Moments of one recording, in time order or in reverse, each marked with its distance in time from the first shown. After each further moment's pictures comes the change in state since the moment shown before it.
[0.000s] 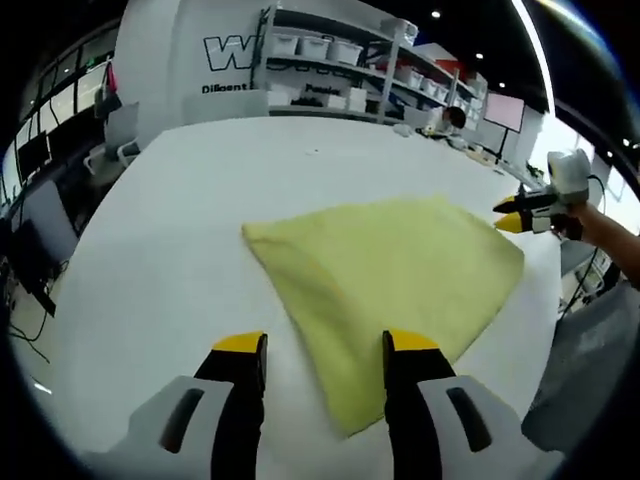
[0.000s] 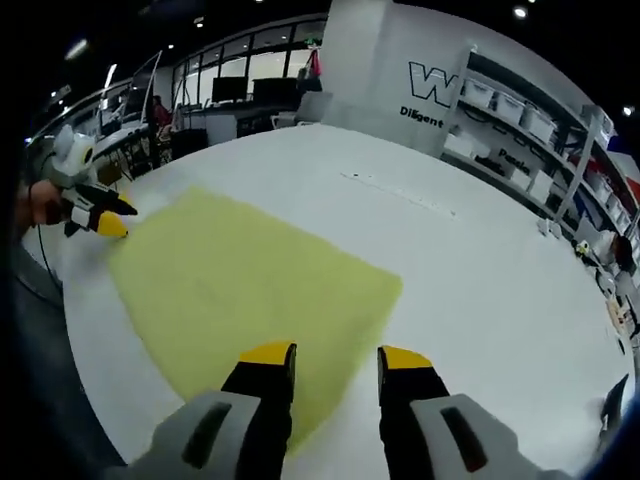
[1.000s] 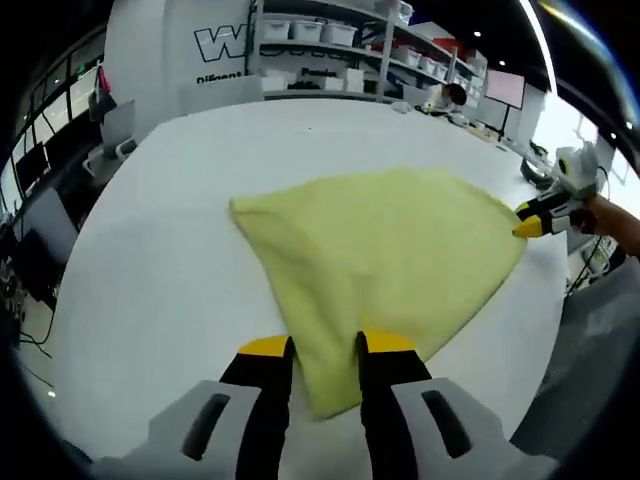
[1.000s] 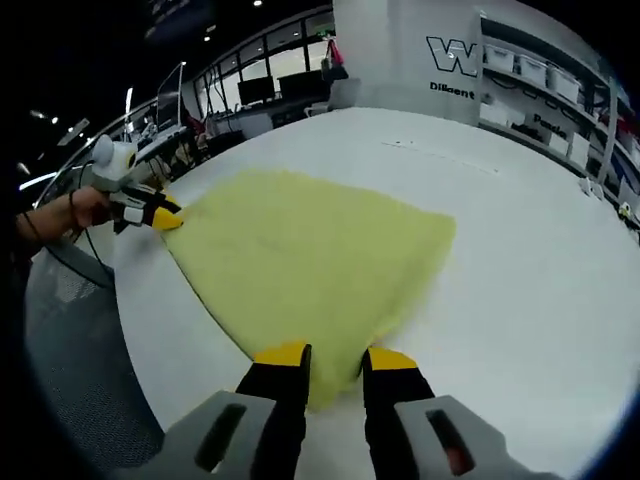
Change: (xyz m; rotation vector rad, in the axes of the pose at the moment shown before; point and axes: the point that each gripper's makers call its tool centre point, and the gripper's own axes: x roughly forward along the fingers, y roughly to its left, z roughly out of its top) left arm 0.002 -0.006 -0.021 0.042 0.063 0.021; right arm -0.016 0.036 -0.046 0.070 0.043 0.253
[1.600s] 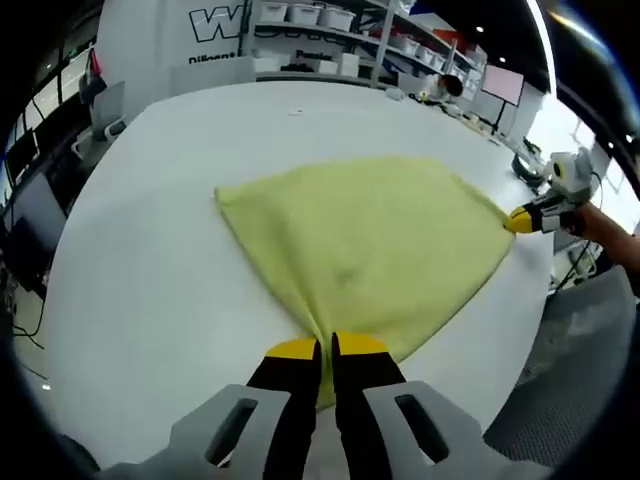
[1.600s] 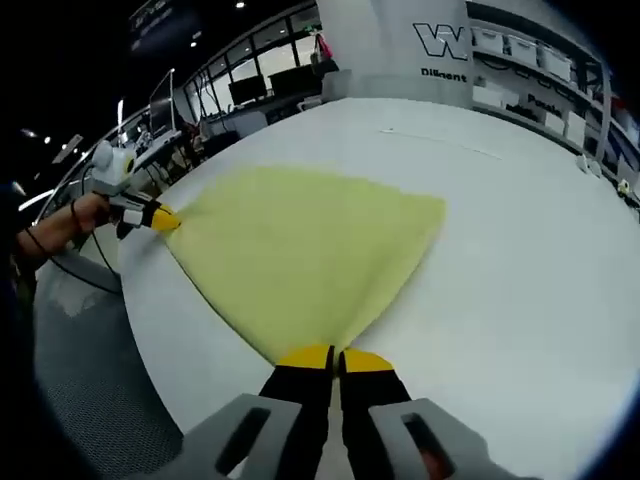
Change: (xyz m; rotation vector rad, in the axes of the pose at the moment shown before) left arm -0.008 -0.005 -0.010 0.052 0.109 -0.010; right arm -0.009 0.000 -0.011 -0.014 0.089 -0.059
